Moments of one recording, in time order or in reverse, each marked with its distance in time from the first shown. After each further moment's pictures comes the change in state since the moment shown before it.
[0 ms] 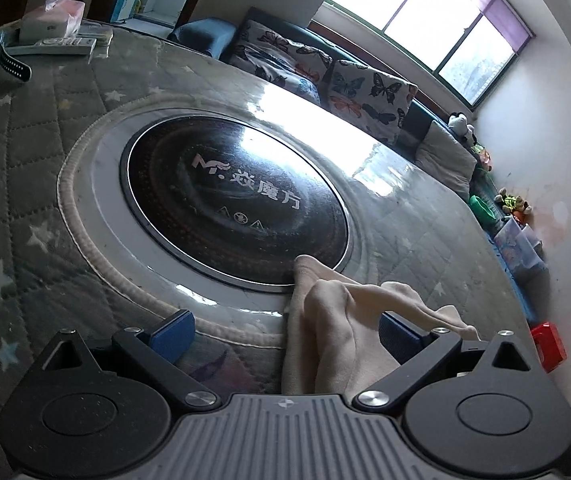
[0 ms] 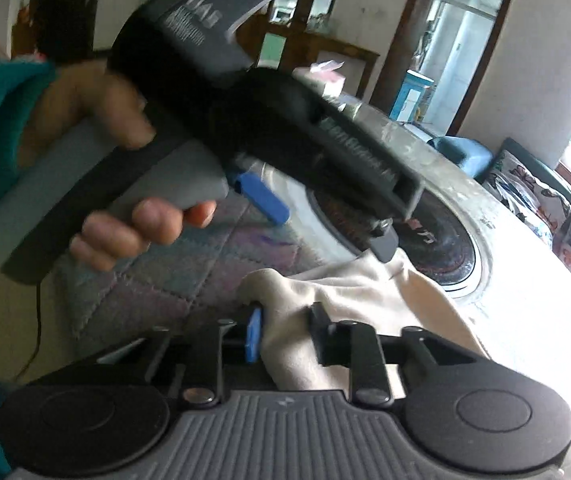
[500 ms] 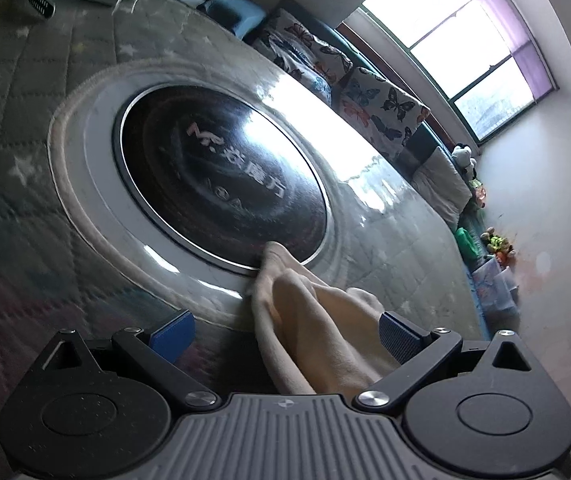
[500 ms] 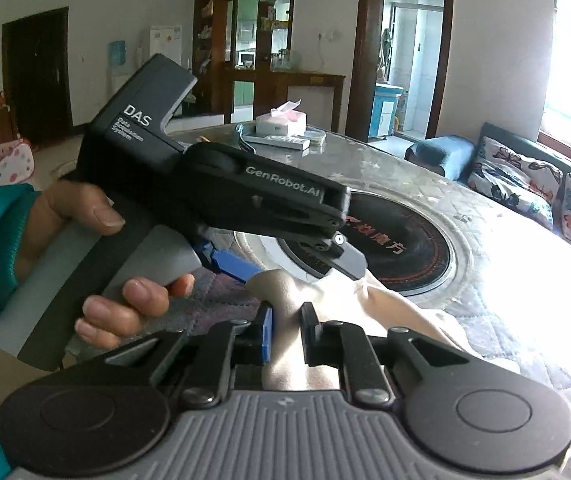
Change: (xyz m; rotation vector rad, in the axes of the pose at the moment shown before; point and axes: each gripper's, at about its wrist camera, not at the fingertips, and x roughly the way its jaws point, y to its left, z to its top) left arm 0.005 -0.007 -0.007 -0.220 0.031 -0.075; right arm -0.045 -0.046 -0.011 0.200 -0.120 0.042
